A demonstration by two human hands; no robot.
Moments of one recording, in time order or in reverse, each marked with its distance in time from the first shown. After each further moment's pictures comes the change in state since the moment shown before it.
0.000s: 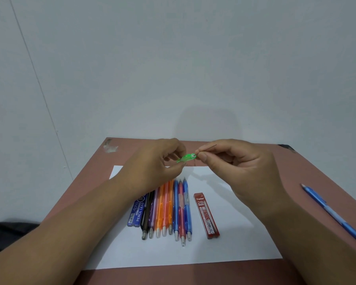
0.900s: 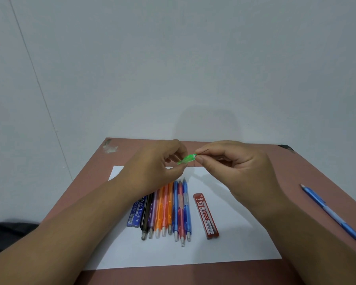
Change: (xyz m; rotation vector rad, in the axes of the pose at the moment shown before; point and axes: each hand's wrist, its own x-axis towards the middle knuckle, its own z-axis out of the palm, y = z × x) left_hand 0.000 0.000 0.002 -0.028 -0.003 0.047; right_hand 0.001 0.003 -0.001 -0.110 -0.010 -0.022
